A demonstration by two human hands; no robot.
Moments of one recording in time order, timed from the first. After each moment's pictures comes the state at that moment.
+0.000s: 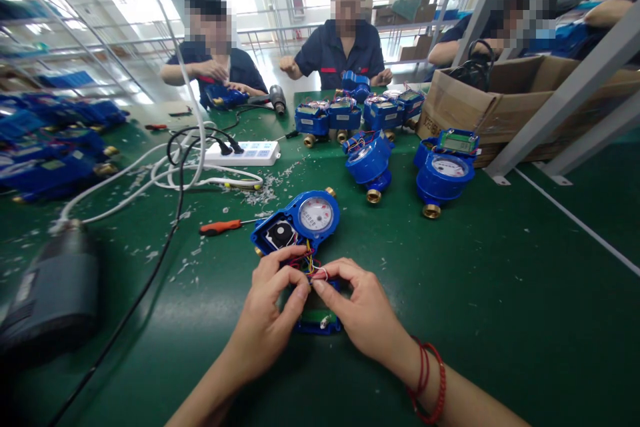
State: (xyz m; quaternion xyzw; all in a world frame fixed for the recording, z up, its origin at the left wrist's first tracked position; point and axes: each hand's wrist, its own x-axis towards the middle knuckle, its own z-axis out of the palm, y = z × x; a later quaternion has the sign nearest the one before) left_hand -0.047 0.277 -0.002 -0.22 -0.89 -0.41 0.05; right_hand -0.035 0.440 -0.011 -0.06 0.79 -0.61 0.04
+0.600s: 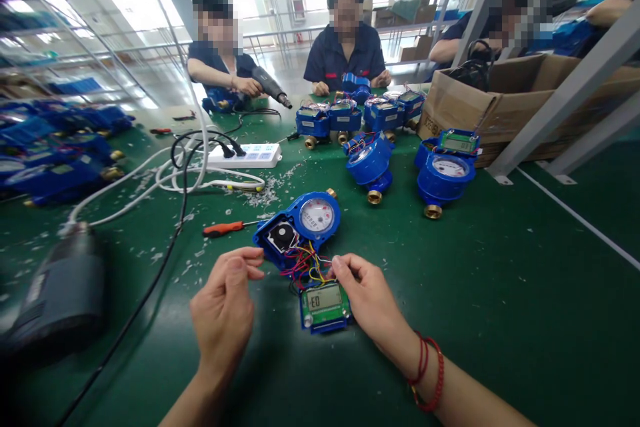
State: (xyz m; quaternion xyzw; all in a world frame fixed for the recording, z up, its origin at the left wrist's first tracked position) left_hand -0.053 0.258 -0.003 -0.02 -0.83 -0.51 0.22; right_hand -0.042 0.442 -0.022 0.08 0.68 -0.72 0.10
